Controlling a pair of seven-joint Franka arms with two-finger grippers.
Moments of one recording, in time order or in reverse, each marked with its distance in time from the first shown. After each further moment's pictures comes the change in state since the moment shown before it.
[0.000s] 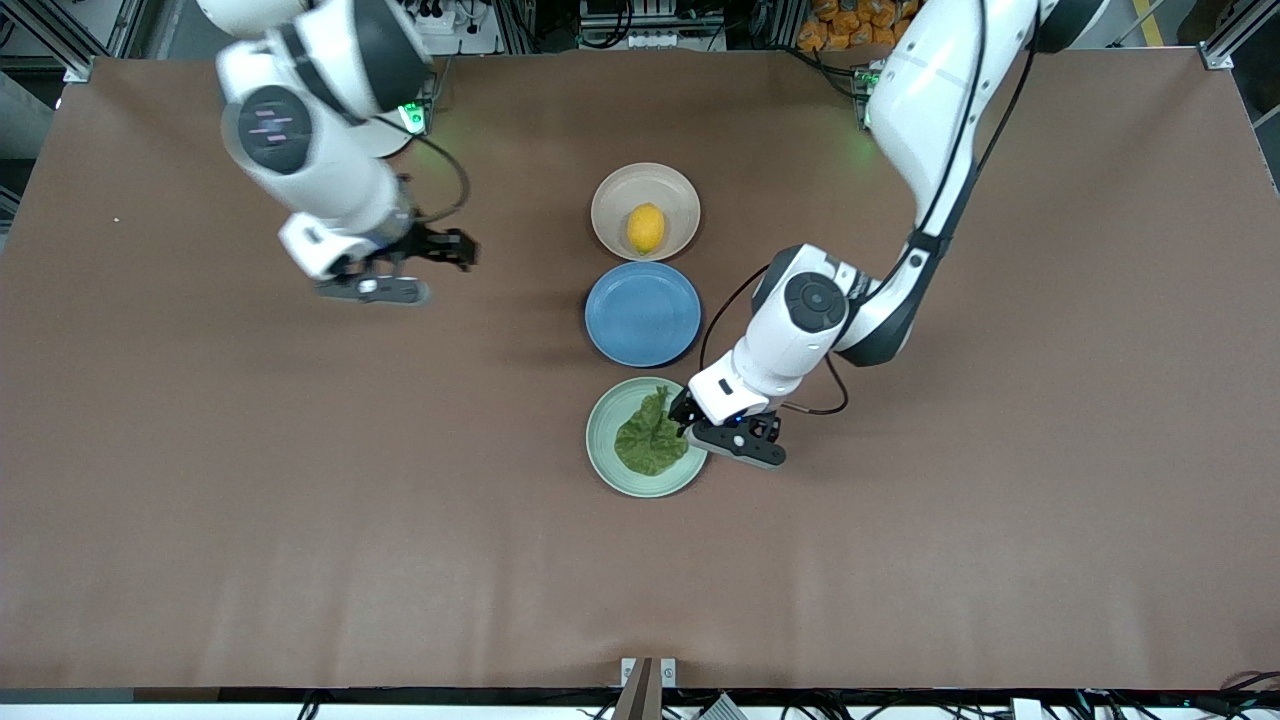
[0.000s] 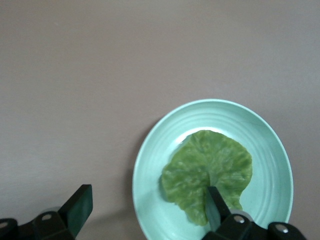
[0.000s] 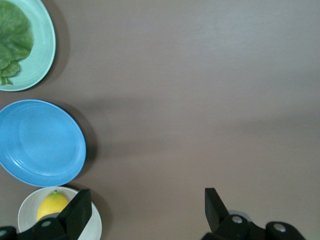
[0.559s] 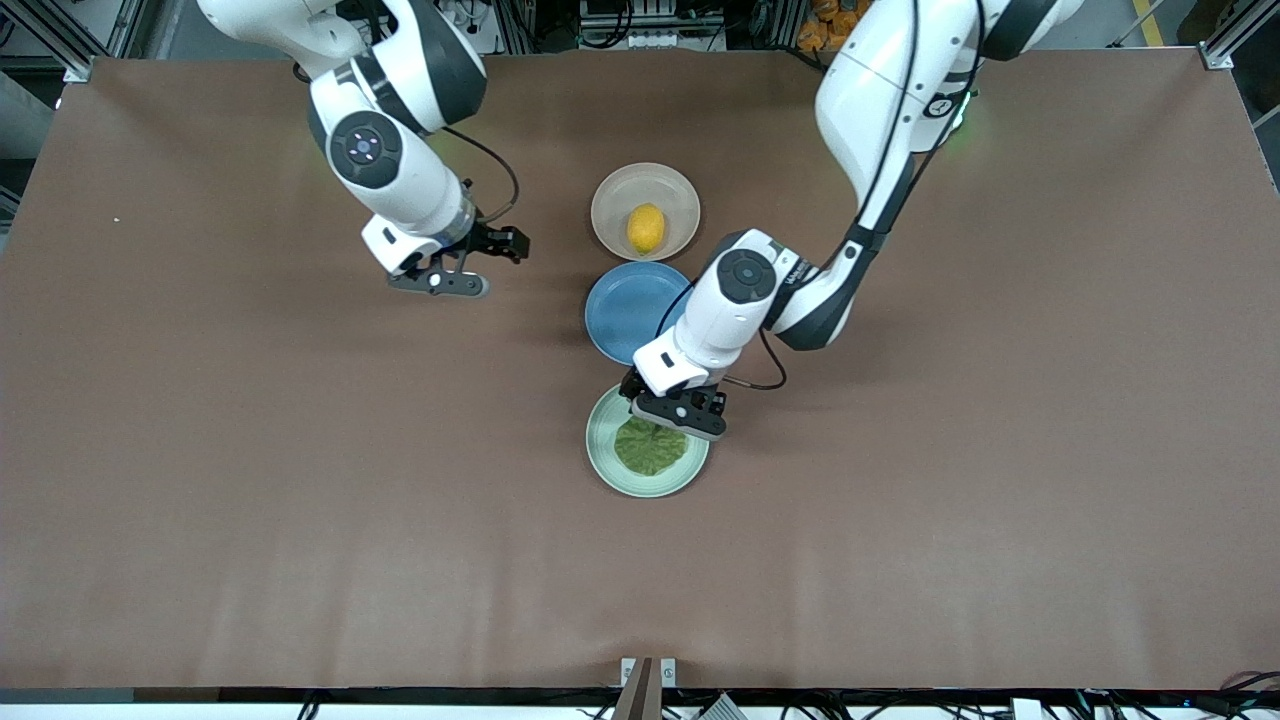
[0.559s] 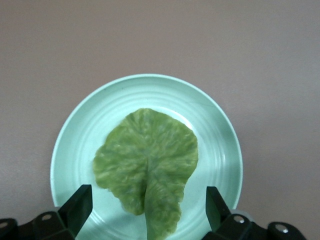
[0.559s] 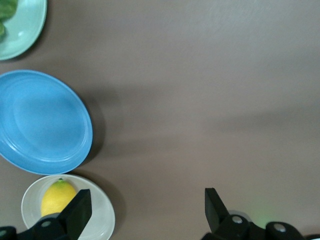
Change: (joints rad) left arm -0.152 0.039 0.051 0.015 0.002 0.043 -0.134; right arm 0.080 0.027 -0.001 -0.116 0.094 0.107 0.053
